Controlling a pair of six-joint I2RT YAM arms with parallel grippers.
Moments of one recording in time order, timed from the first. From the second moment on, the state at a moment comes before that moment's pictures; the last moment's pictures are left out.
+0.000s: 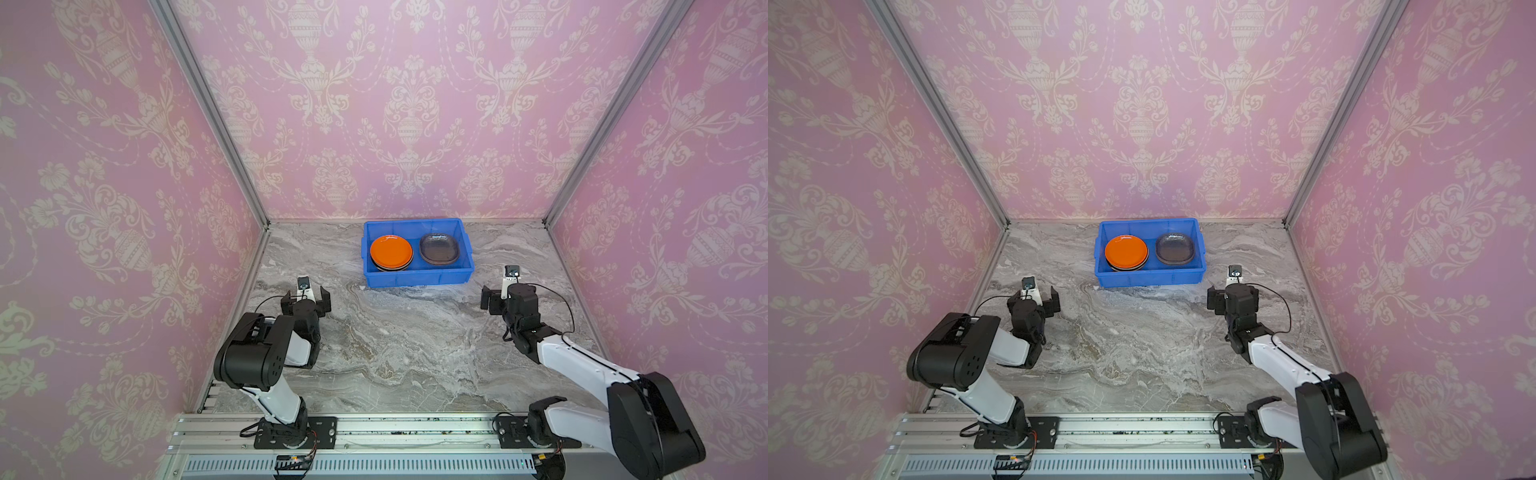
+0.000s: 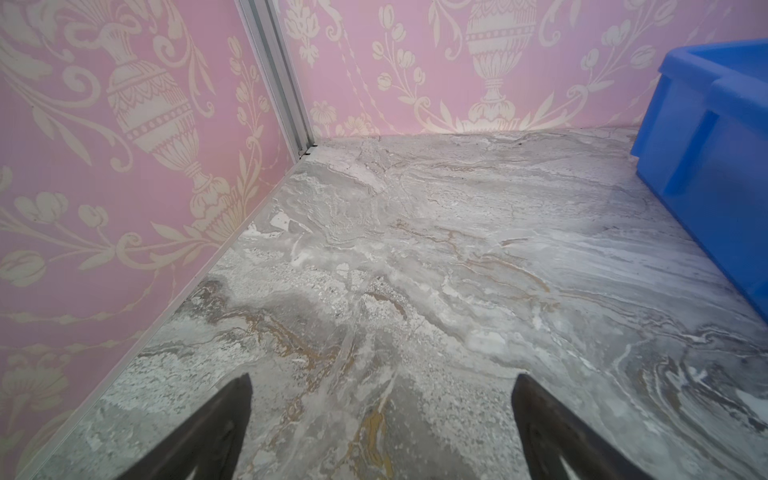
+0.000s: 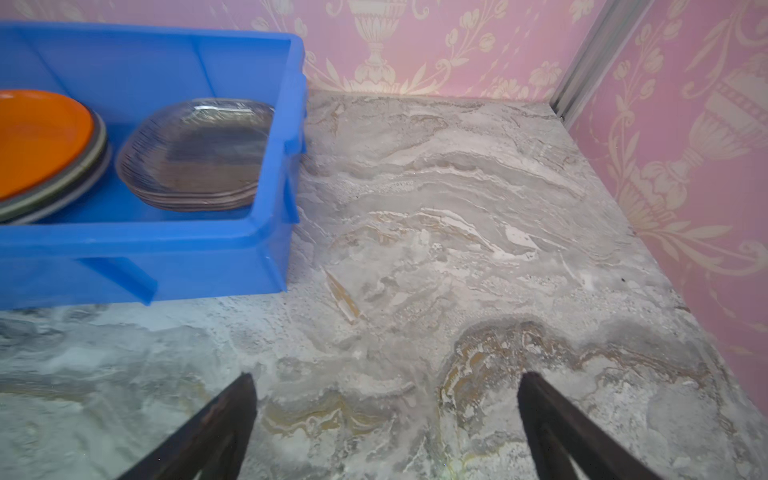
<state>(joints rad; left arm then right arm) -0.07 1.67 0.28 1.13 -0.37 0.02 0.21 1.28 0.40 0.38 0.36 0.06</state>
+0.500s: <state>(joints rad) -0.07 1.67 0.29 1.11 -0.37 0.02 0.06 1.54 0.33 0.85 0.22 0.03</state>
